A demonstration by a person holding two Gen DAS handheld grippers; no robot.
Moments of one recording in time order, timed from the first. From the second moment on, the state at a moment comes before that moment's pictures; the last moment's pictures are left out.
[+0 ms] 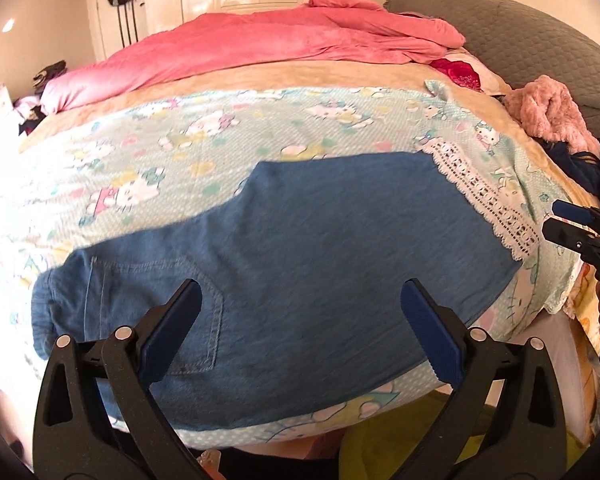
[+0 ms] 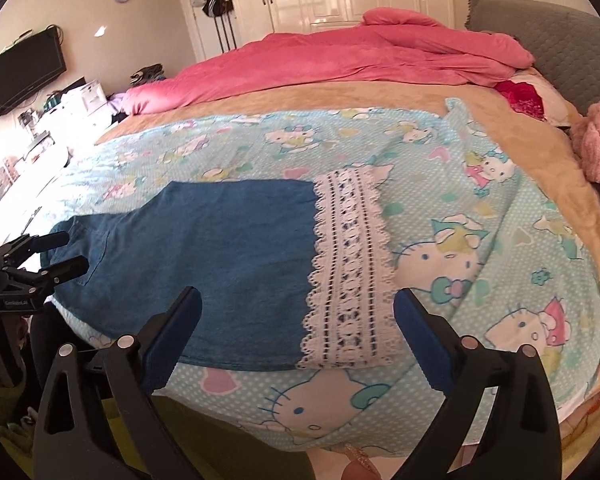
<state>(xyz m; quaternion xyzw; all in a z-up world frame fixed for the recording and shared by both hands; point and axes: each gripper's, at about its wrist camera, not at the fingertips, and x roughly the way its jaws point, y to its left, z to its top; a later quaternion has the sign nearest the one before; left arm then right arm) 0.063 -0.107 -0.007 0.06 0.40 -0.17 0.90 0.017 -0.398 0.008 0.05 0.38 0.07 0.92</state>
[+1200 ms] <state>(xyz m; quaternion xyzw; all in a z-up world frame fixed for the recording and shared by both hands) 0.178 -0.264 -0.028 0.18 0.41 -0.27 0.85 0.022 -0.442 -0.025 0.10 0.40 0.07 0.91</state>
